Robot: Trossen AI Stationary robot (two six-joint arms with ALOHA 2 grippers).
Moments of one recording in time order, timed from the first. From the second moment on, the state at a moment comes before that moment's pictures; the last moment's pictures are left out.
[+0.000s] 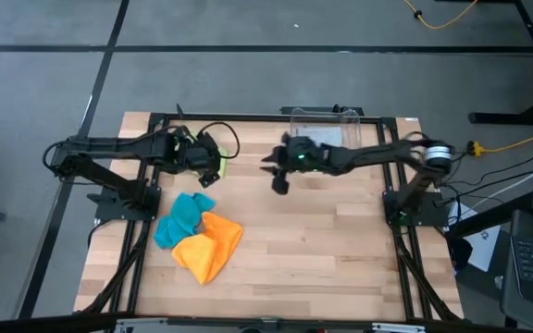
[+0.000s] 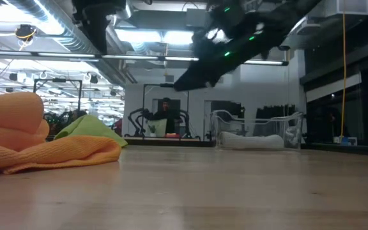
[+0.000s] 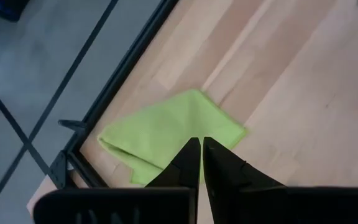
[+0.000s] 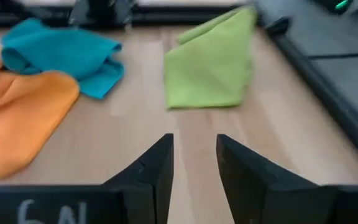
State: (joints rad) left arm 0.04 1.28 1.28 -1.27 -0.59 -0.49; right arm -0.20 1.76 1.04 0.24 -0.03 -0.07
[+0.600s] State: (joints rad) left arm 0.15 1.28 1.28 -1.29 -0.64 -0.52; right arm -0.18 2.40 1.73 0.13 -0.10 -0.11
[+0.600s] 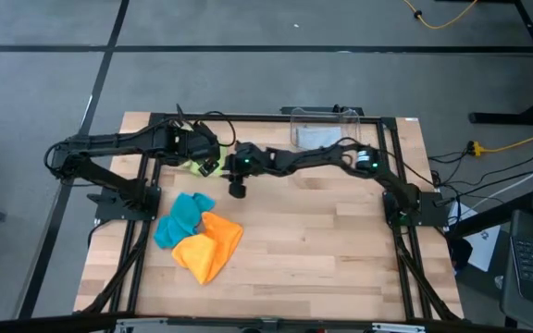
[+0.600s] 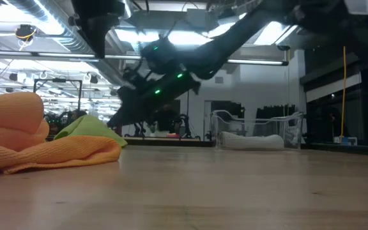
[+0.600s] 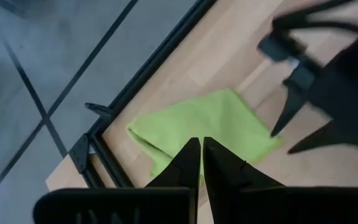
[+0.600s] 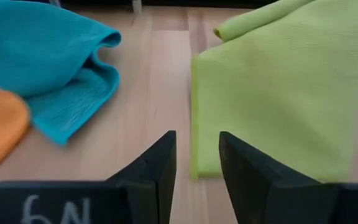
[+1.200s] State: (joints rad) left arm 0.16 1.28 1.28 -1.29 -0.64 -0.52; right arm -0.21 2.71 2.26 -0.34 0.00 -0.13
